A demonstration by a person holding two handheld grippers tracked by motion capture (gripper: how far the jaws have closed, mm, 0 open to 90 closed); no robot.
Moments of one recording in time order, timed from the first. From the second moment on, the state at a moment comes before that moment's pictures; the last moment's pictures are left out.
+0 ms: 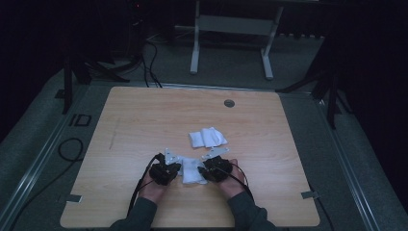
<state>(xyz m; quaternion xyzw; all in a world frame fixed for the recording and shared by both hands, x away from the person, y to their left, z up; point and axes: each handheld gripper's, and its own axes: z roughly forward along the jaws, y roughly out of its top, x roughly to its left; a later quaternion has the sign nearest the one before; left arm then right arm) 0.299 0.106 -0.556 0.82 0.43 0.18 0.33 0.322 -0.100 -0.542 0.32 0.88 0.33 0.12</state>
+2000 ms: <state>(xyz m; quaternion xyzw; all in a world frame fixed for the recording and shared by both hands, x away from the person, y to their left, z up) 0.278 0.034 -0.549 0.87 0.31 0.15 0.34 0.332 -0.209 -0.530 0.40 0.86 0.29 0.17</state>
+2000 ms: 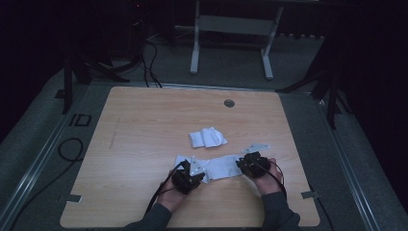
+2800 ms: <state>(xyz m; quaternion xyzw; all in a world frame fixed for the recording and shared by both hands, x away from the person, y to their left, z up) 0.262 0.057 -0.553 0.88 0.33 0.12 0.33 0.314 -0.204 -0.544 0.38 0.88 0.27 0.12</state>
